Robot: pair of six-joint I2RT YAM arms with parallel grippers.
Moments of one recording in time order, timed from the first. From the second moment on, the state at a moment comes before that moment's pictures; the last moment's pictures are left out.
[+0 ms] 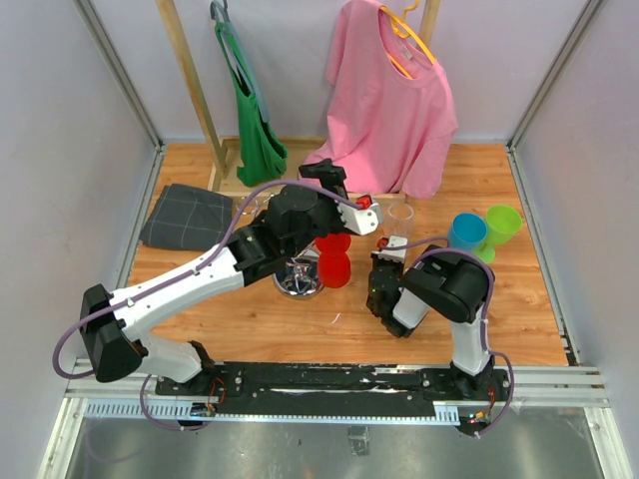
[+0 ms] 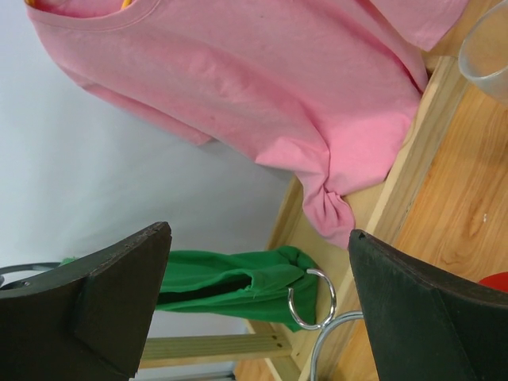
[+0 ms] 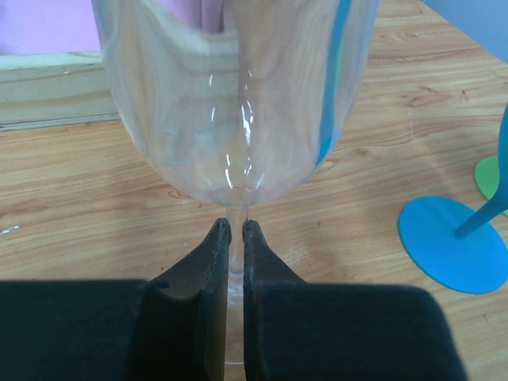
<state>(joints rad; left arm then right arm) -0.96 1.35 1.23 -0.03 -0.36 0.99 0.86 1.96 0.41 1.48 1.14 -0.01</state>
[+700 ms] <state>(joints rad) -0.96 1.32 1.22 -0.05 -0.36 0.98 0.93 1.97 0.40 1.47 1.22 -0.01</state>
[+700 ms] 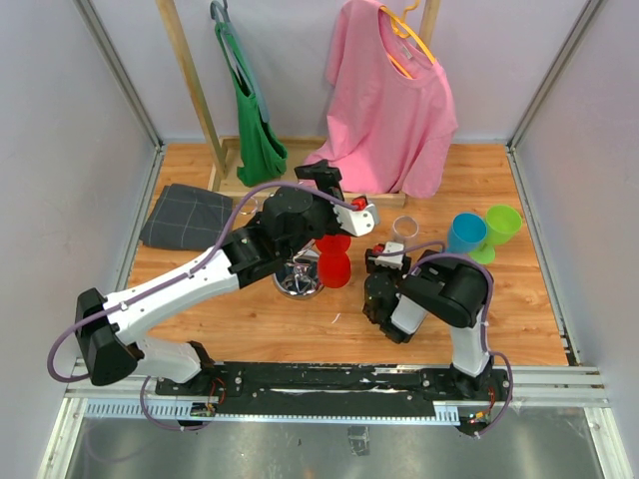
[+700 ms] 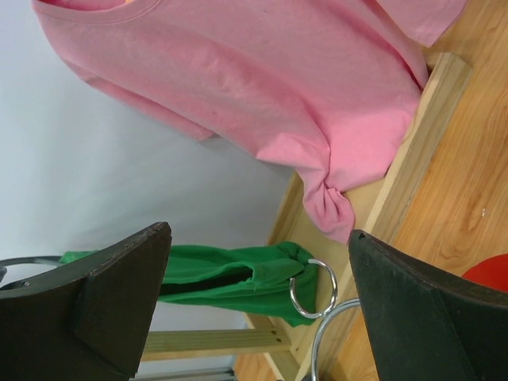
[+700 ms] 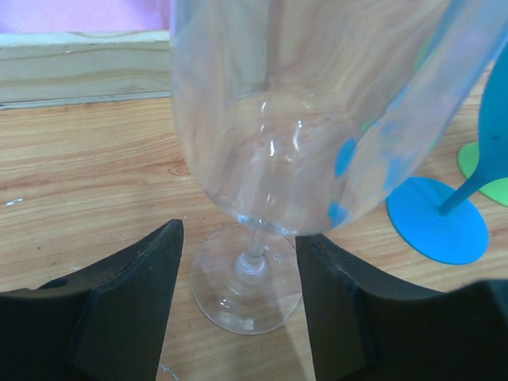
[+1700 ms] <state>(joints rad) -0.96 1.29 1.21 -0.05 -0.36 0.97 1.40 1.71 0.31 1.47 1.54 -0.19</state>
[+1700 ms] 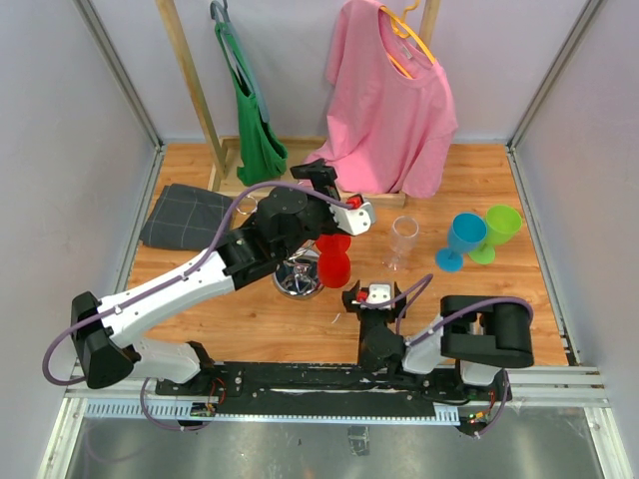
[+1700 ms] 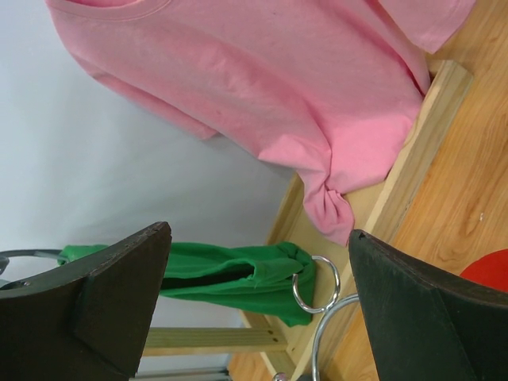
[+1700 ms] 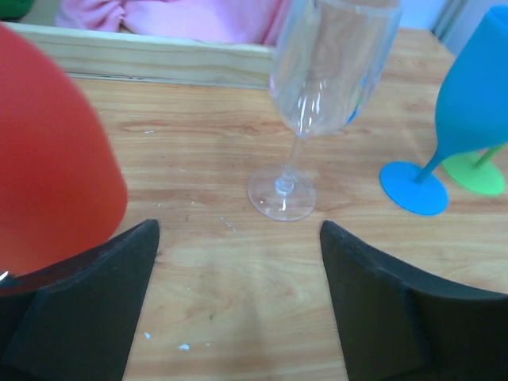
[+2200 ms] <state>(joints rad) -0.96 1.28 1.28 -0.05 -0.36 0.93 1.58 1.45 0.41 1.46 1.56 -0.59</state>
